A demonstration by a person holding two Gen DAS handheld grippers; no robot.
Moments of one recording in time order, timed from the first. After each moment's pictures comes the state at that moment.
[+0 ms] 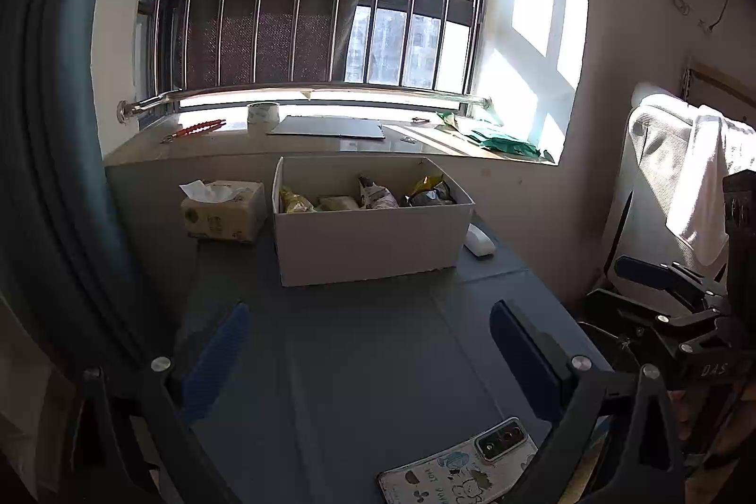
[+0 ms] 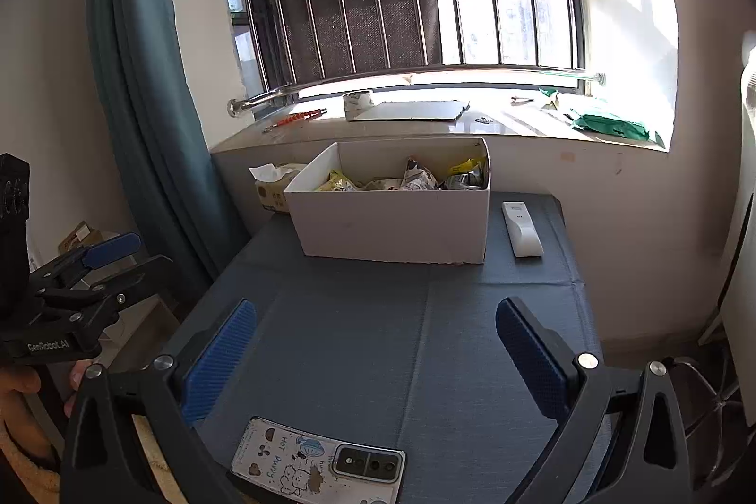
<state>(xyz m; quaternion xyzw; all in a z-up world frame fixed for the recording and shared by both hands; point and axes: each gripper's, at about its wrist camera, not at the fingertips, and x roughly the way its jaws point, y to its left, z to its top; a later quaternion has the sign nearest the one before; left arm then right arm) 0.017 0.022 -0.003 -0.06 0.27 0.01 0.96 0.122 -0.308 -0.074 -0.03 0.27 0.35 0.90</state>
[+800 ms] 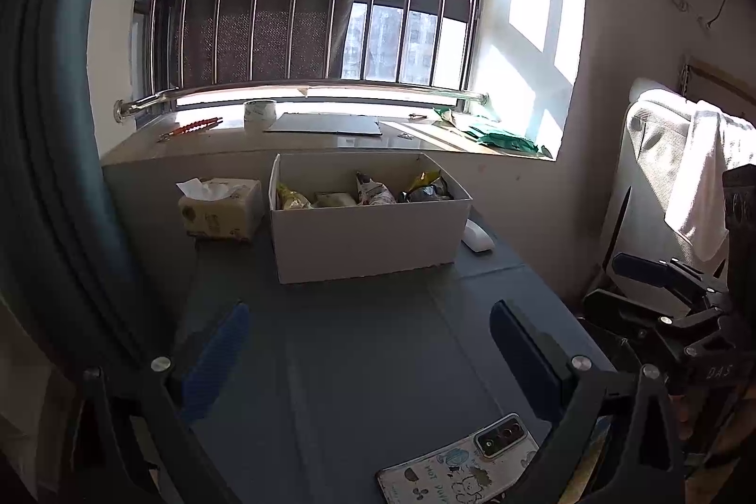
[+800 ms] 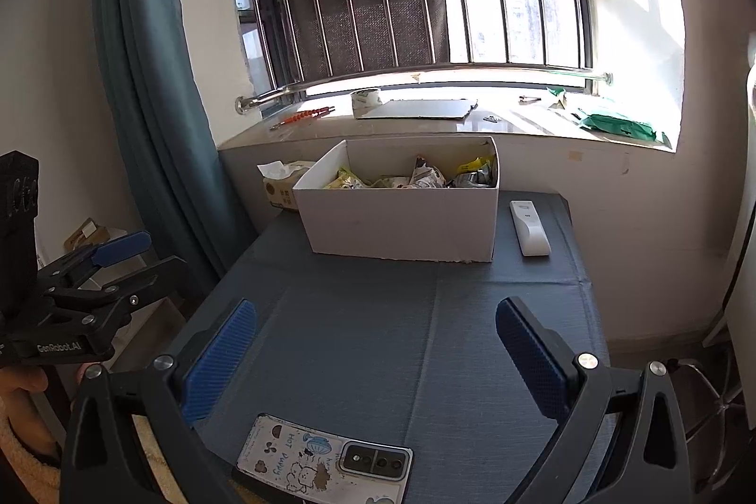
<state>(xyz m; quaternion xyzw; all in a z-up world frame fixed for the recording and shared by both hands) 0.017 0.022 -0.006 -0.06 0.27 0.00 0.96 0.119 -0.306 -0.075 -0.03 0.27 0.36 0.90</state>
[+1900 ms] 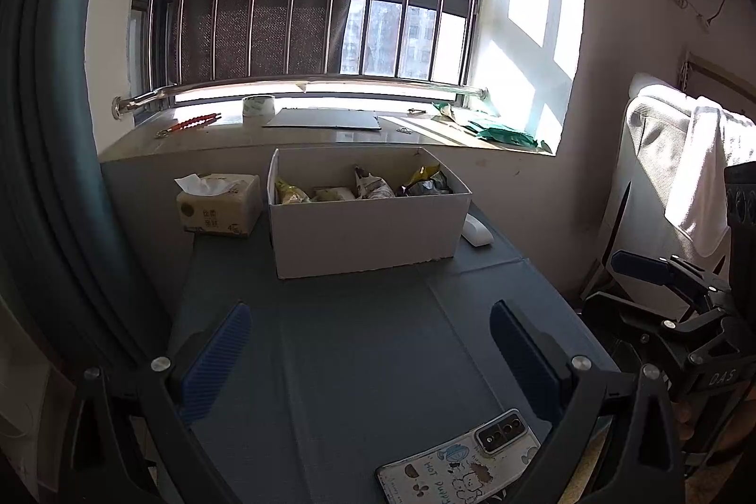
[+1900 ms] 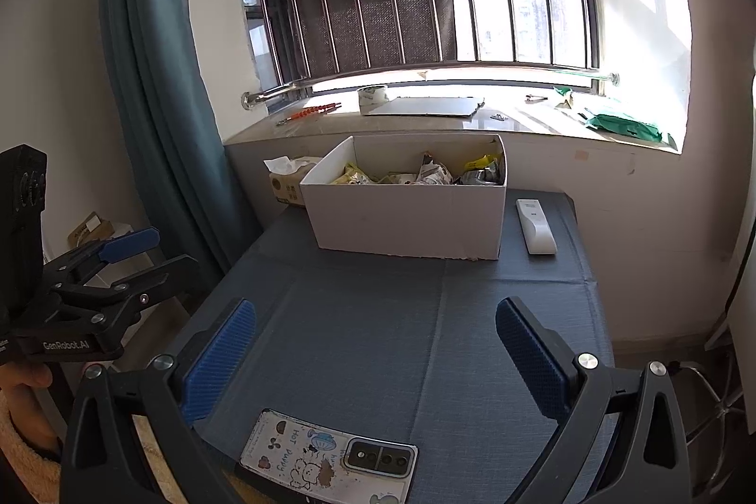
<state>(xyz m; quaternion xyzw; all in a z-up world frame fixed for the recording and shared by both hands) 0.017 0.020 -0.009 -0.06 0.28 0.00 0.96 0.117 -0.303 -0.076 -0.03 0.27 0.36 0.89</state>
